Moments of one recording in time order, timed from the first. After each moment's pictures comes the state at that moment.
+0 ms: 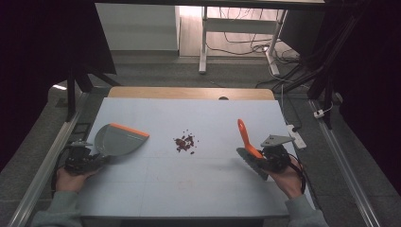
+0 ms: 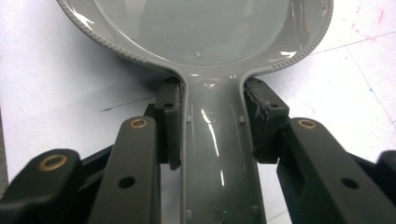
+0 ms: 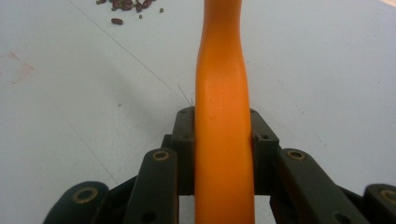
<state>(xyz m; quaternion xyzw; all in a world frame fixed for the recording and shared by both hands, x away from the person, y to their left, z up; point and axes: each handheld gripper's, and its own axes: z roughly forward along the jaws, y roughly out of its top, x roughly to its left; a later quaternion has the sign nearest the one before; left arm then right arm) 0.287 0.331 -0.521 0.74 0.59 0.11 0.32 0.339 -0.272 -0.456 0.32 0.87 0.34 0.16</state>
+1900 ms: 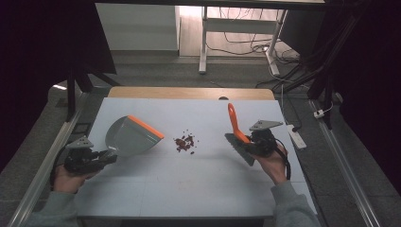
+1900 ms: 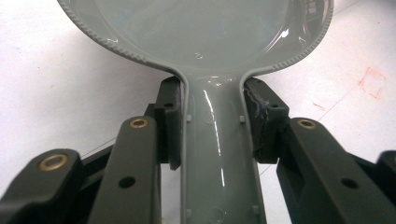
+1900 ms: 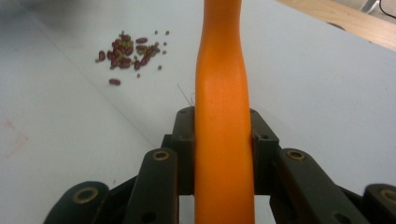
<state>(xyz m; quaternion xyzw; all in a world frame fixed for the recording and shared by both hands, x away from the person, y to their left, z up) 0.274 0.316 -0.490 0.79 0.46 0.10 0.40 0.381 -0.235 -0.446 0.32 0.85 0.38 0.16</state>
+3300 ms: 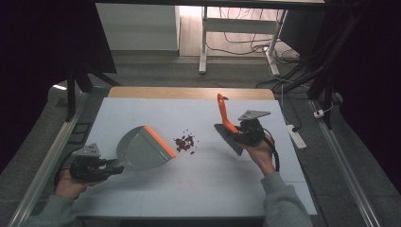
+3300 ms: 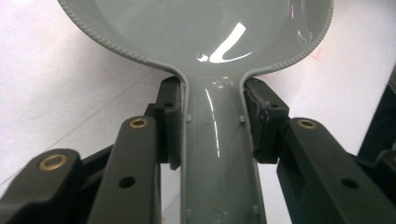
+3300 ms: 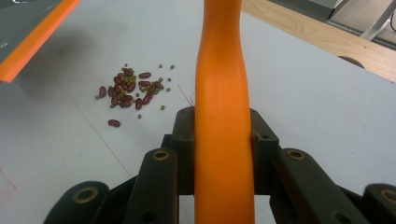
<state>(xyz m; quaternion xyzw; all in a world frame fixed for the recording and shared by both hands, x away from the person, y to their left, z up) 0.262 0.297 -0.489 0.84 0.37 0.05 0.39 0.411 -0.204 -0.444 0.31 0.85 0.41 0.15</state>
